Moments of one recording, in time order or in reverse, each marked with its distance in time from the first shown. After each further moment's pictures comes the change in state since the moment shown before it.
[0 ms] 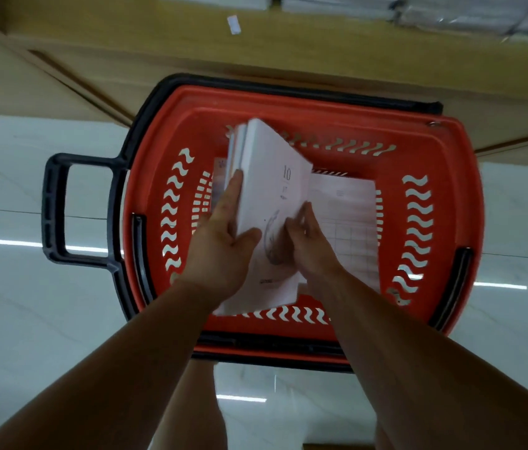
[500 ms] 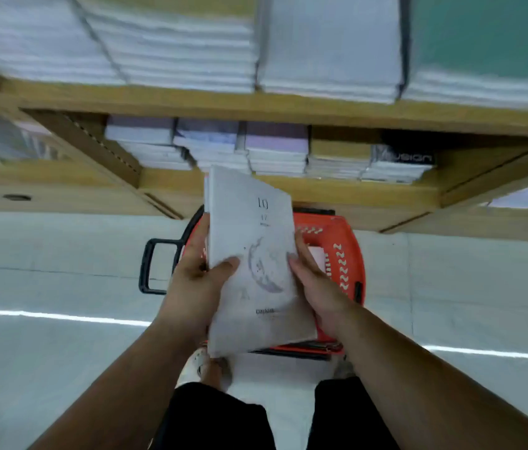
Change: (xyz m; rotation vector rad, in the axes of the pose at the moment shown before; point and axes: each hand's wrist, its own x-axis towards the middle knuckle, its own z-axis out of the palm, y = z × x) left_hand -0.190 0.244 -0.070 -0.486 0.076 0.111; right_hand -0.230 -0.160 -0.080 0.115 -0.217 -0.036
